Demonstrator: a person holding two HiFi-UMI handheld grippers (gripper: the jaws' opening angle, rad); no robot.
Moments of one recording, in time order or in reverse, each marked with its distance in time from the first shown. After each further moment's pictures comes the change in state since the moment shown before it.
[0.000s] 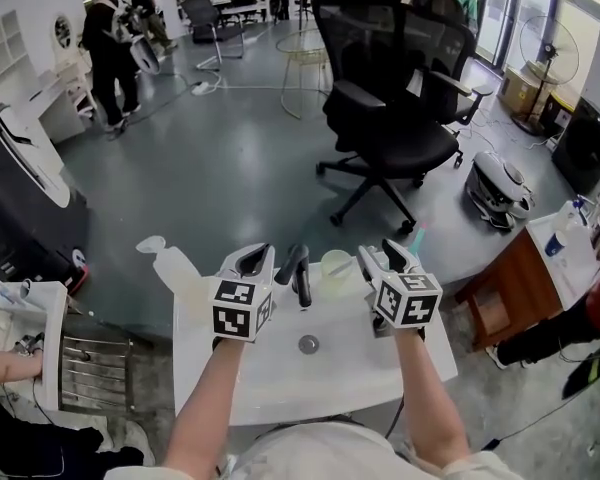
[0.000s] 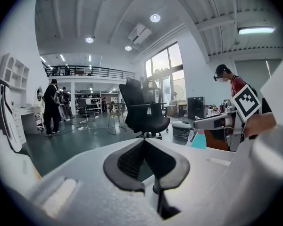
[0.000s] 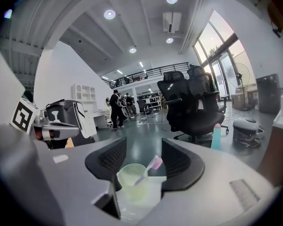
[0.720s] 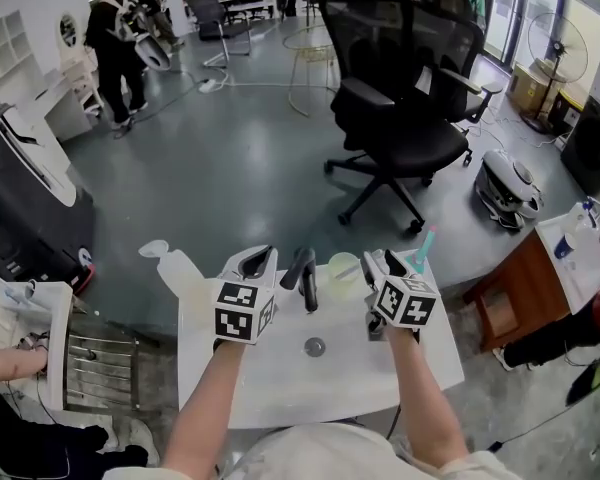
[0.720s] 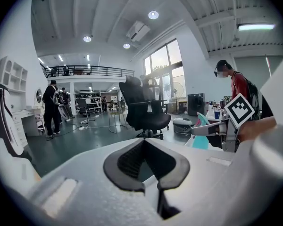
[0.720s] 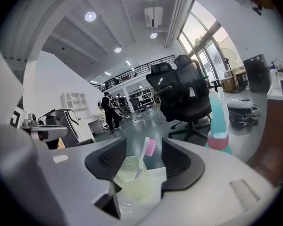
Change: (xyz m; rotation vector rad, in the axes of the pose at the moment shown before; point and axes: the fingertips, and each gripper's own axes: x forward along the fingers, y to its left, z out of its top) left arm 0.006 0.008 -0.006 0.025 0.031 0.006; right arm 0.025 -0.020 -0.039 0.179 0.030 -0.049
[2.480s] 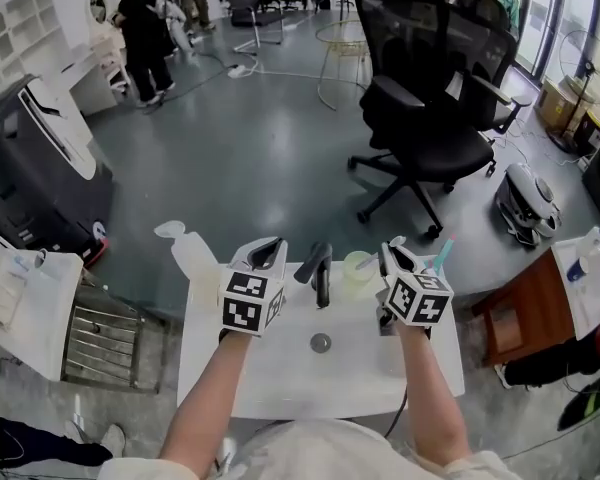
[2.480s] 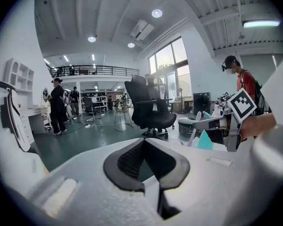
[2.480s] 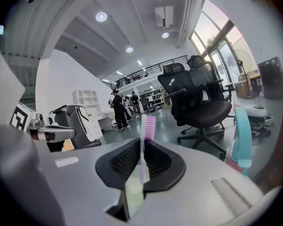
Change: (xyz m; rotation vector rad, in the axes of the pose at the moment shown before) left arm -0.007 0.013 -0.007 -0.024 0.015 0.067; right arm 0.013 0.023 0.016 -0.087 0.001 0.117
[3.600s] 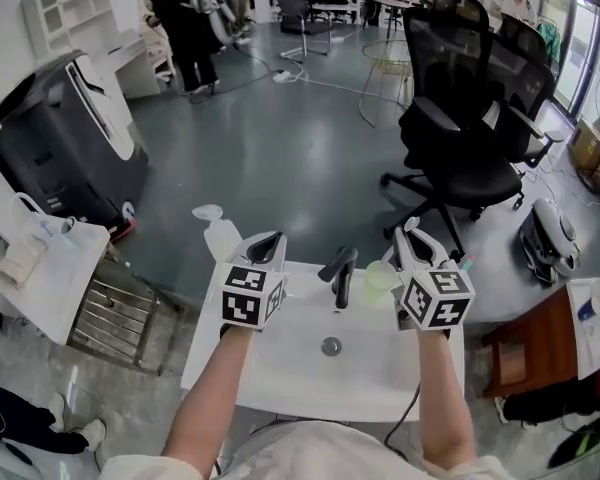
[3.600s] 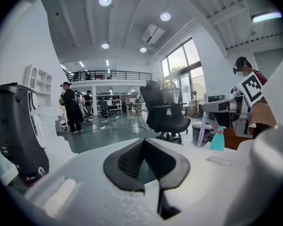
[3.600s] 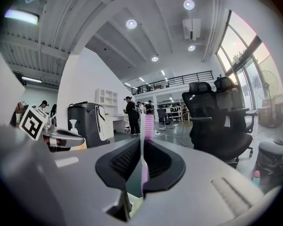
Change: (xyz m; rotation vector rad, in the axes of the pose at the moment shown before) left arm -0.054 0.041 0.013 -0.052 -0.047 0.175; right arm -0.014 0.077 0.082 -0.256 -0.110 0.180
